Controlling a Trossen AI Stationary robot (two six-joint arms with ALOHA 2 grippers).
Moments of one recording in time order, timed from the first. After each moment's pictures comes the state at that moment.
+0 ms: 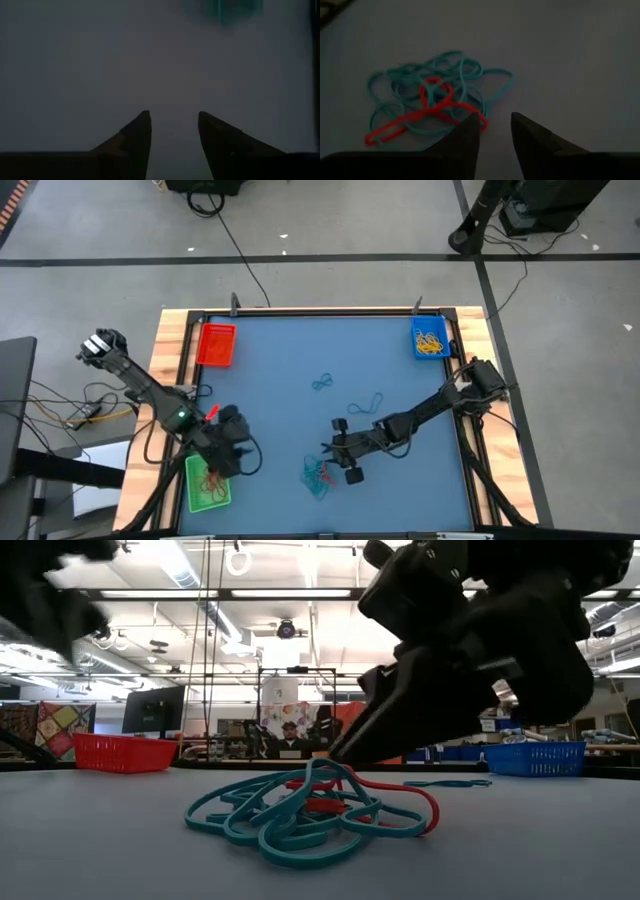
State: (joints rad) left arm -0.70 1.14 0.74 -0.65 -0.33 -0.83; right arm 0.37 1.92 0.90 0.36 0.13 0.05
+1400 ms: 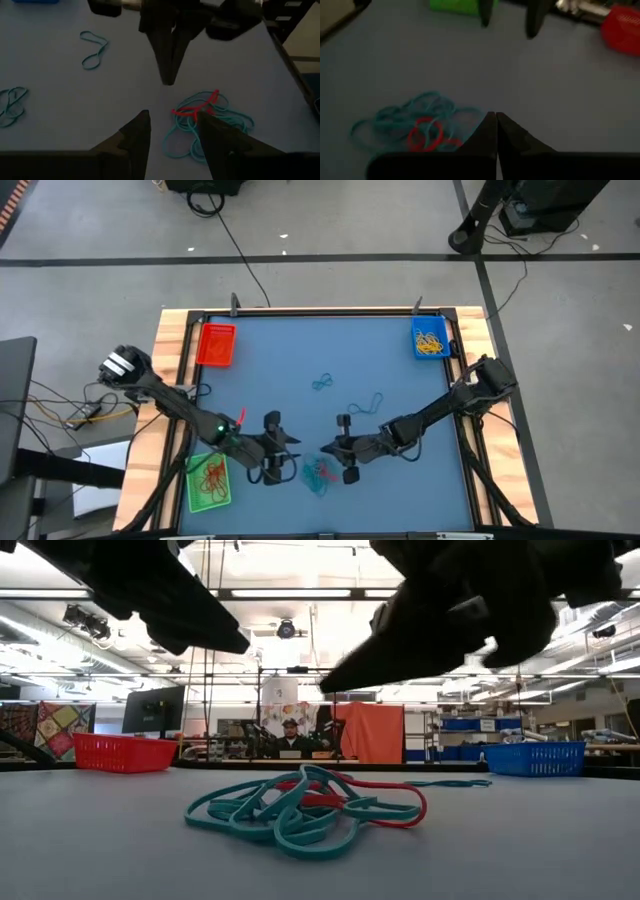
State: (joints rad) left arm -0.56 1.49 0.74 0.16 -0.52 -0.37; right arm 0.42 1.85 0.91 0.39 0.38 0.00
